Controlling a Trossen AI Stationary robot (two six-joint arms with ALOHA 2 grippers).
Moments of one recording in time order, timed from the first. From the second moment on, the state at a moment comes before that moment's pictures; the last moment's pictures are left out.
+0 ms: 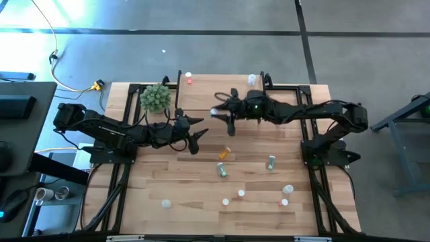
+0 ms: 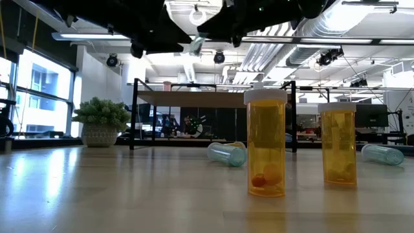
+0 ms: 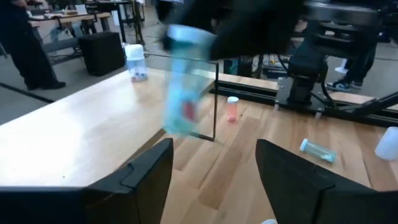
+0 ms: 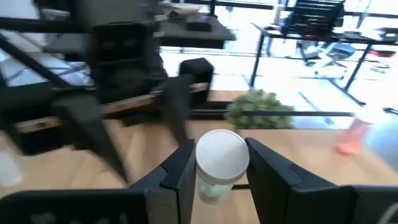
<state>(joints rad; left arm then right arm) 0.02 1.28 0.60 0.48 -0.55 -0.09 -0.21 1.51 1.05 0.28 -0.12 -0.12</state>
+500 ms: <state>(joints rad) 0.02 1.28 0.60 0.47 -0.53 -0.14 -0.50 1.44 1.17 0.11 -0.12 -0.24</state>
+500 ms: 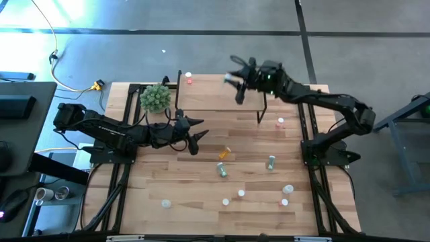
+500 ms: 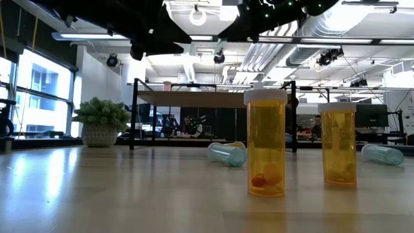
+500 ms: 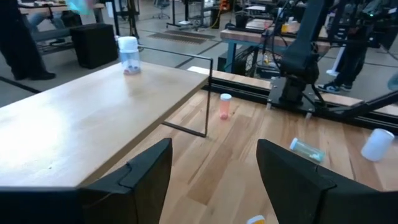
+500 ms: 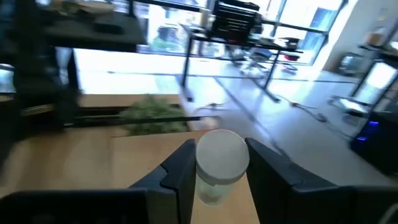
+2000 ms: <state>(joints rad) 0.02 1.28 0.60 0.42 -0.53 -0.15 -0.65 1.61 1.21 -0.14 -0.11 -0.17</state>
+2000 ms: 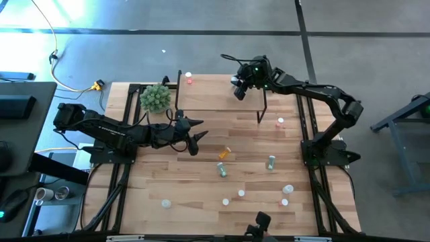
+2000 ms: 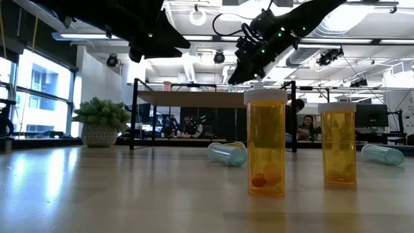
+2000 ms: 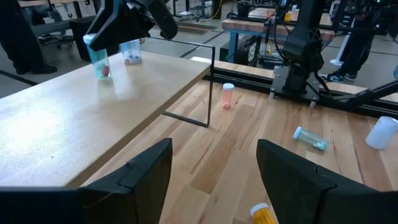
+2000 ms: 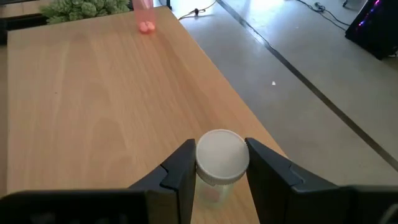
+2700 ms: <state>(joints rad) 0.02 1.28 0.60 0.42 -0.53 -0.15 -0.65 1.62 1.21 -0.14 -0.08 -0.17</state>
